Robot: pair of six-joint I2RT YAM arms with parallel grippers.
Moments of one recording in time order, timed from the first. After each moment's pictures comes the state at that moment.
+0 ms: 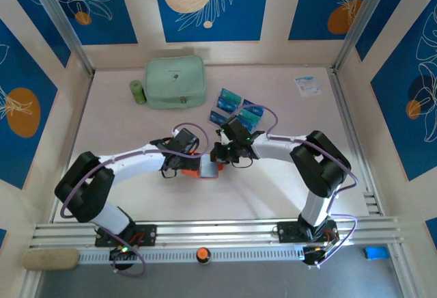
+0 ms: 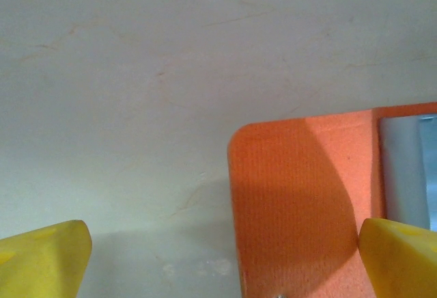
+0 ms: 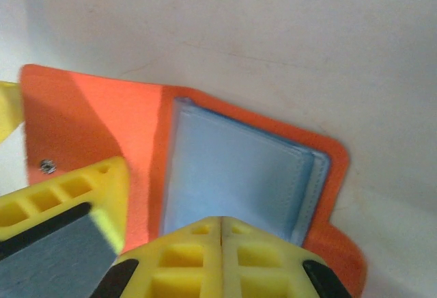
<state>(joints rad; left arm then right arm) -0.71 1.52 0.82 -0.49 -0.25 -0.54 0.71 1.77 0.96 -0.20 -0.39 0.73</state>
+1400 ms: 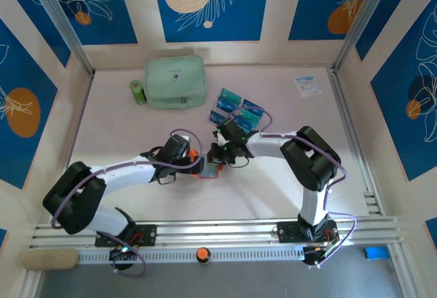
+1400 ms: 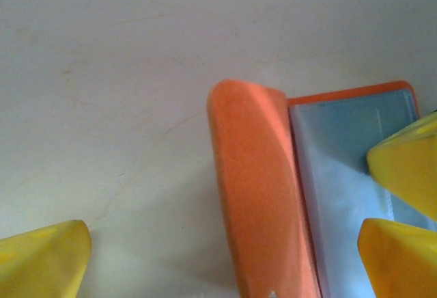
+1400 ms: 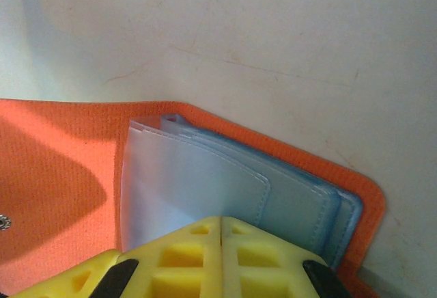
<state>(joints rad) -0.68 1.41 0.61 -0.18 -0.06 -0.52 0.73 1.86 1.00 -0.16 -0.44 0.76</state>
